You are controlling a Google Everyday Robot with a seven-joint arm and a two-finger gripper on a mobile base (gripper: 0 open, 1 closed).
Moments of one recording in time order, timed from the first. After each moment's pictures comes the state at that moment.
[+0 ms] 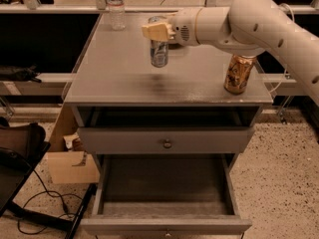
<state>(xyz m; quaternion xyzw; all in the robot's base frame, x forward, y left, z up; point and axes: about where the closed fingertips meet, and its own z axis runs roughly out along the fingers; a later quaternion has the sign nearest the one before) 0.708 0.015 0.971 -0.38 0.68 0.30 0.55</state>
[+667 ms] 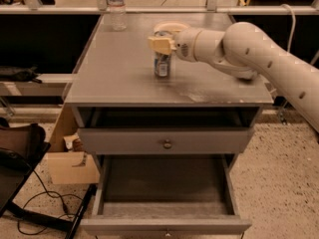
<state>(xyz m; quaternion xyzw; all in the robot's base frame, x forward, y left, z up) 0.742 -0.005 0.910 -0.32 0.71 0.29 0.57</state>
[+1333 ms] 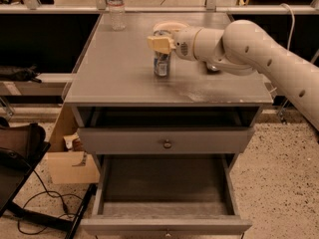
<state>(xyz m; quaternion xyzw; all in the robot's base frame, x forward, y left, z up) 0.742 -0.005 0.916 -0.32 0.71 0.29 0.57</state>
